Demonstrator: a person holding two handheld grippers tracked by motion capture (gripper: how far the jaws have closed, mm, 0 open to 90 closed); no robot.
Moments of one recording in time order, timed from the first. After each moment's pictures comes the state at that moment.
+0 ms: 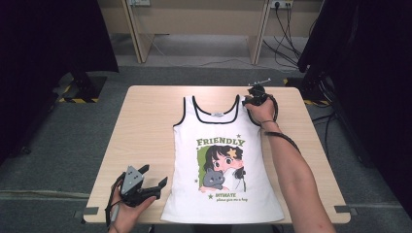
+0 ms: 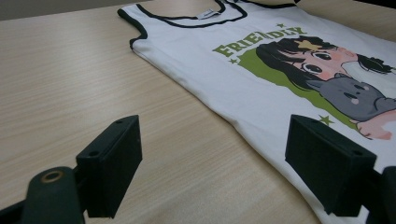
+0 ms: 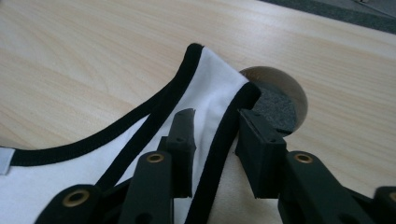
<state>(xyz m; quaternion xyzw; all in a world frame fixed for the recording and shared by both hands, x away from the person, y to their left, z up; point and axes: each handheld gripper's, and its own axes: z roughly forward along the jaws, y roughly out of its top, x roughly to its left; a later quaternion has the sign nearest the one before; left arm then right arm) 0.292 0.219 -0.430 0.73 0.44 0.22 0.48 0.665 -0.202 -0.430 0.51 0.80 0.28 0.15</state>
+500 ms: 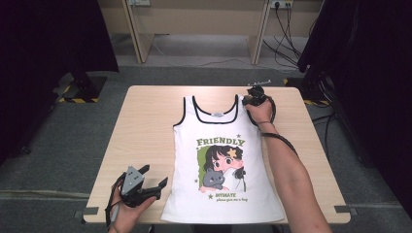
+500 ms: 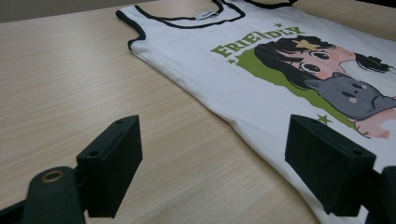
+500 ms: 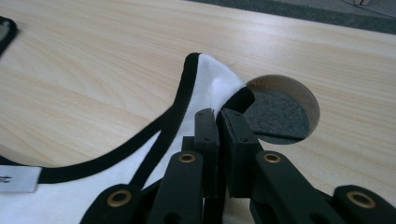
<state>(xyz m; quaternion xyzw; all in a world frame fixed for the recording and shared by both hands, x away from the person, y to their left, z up) 0.292 0.218 -0.430 0.73 0.43 0.22 0.48 0.659 -0.197 -0.427 0.53 0.77 0.31 0.15</state>
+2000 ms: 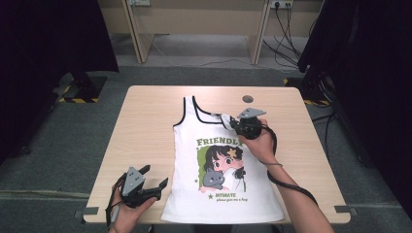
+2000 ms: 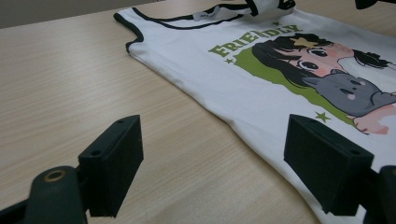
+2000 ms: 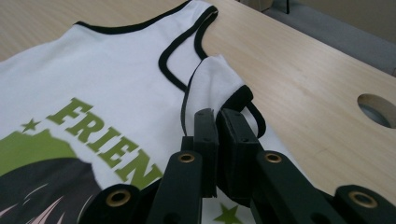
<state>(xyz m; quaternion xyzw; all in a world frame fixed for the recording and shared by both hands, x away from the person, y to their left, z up) 0.290 0.217 -0.430 0.74 0.42 0.23 0.48 0.495 -0.155 -0.393 0.34 0.84 0.37 0.20</state>
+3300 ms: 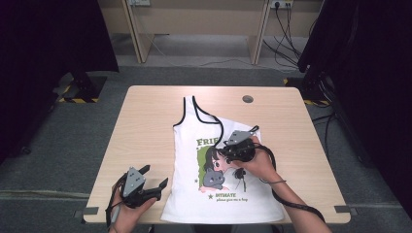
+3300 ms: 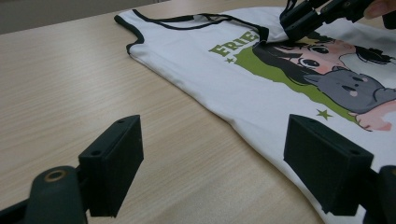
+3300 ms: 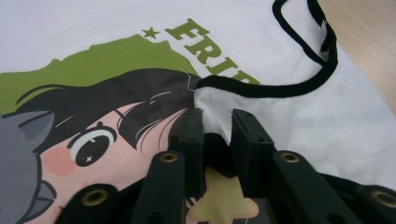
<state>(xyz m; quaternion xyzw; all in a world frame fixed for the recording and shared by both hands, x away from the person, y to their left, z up) 0.289 0.216 -0.430 0.74 0.42 0.24 0.48 0.442 -0.137 -0.417 0.23 0.91 0.32 0.15</state>
